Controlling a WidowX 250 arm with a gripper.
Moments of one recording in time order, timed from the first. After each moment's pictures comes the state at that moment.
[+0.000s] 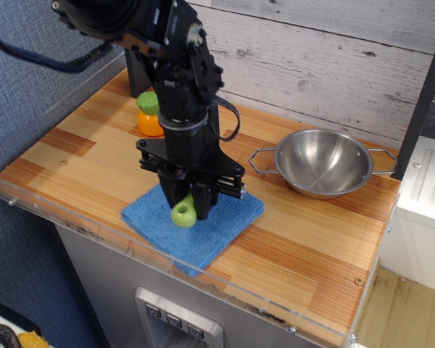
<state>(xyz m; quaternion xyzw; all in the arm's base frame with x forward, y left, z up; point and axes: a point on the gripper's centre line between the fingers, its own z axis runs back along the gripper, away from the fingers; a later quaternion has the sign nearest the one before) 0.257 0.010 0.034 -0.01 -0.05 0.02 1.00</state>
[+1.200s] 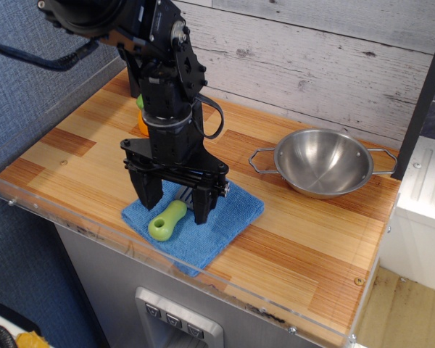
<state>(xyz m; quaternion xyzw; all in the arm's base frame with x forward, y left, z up) 0.251 0.026 0.035 -0.01 -0.02 0.04 1.00</state>
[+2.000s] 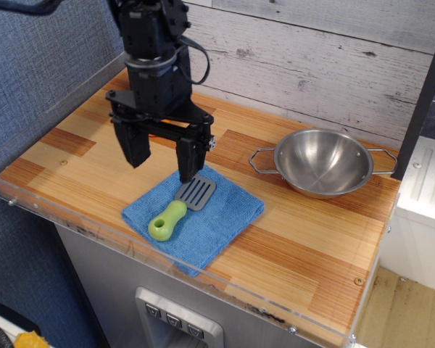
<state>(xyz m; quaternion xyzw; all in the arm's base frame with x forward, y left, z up) 0.259 0.043 0.073 -0.01 0.00 0.01 1.00</state>
